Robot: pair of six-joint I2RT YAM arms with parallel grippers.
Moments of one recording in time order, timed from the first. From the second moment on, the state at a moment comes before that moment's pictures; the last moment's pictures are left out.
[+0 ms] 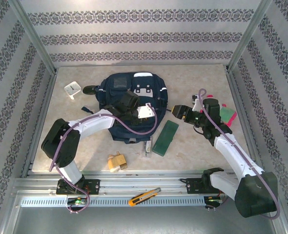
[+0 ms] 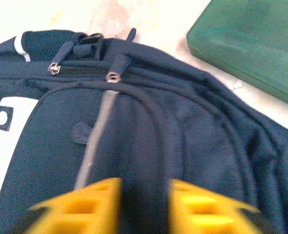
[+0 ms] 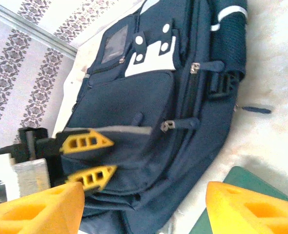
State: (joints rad) left arm -0.62 1.69 1.13 -0.23 0.18 0.76; right arm 0.16 1.05 0.64 -0.12 -0.54 0.62
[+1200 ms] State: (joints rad) left arm -0.27 1.37 1.17 -0.44 0.80 0.68; right arm 0.27 1.47 0.57 0.34 -0.75 -0.01
